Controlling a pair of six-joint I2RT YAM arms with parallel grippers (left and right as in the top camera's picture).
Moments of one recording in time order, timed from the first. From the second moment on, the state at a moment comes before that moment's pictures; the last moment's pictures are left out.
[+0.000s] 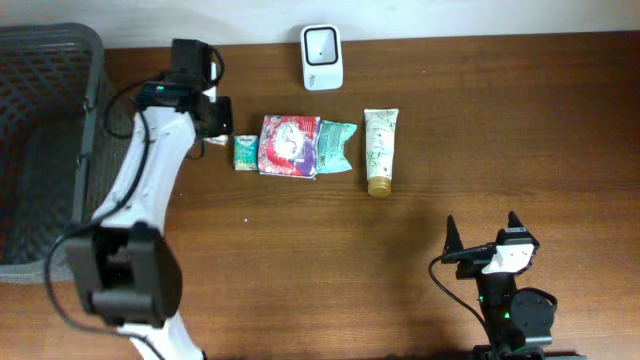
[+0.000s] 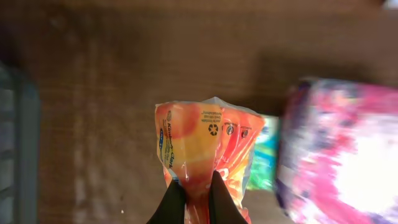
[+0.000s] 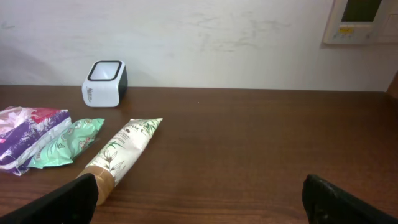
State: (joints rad) left arm -0.10 1.93 1.68 -0.87 -0.12 -0.13; right arm 0.00 0.01 0.01 -0.08 -0.02 0.00
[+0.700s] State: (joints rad) left arm -0.10 2.15 1.68 -0.85 -0.12 -0.14; right arm 0.00 0.01 0.01 -0.08 -0.02 0.00
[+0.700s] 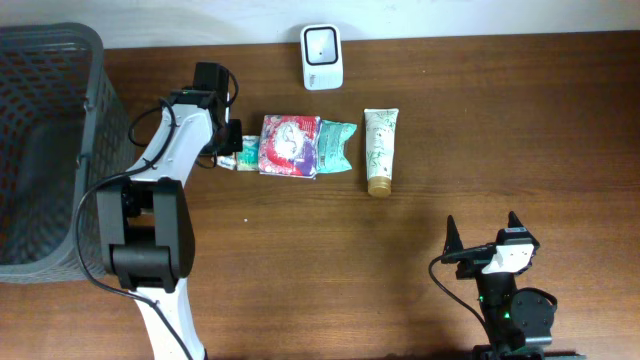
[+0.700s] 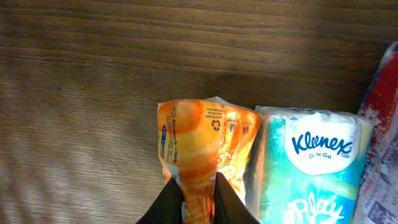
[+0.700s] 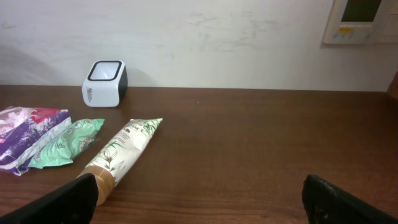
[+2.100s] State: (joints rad) left arm 0.44 1.86 2.63 -1.69 -0.03 -0.18; right arm 0.00 0.01 0.01 -0.08 -0.02 0.00
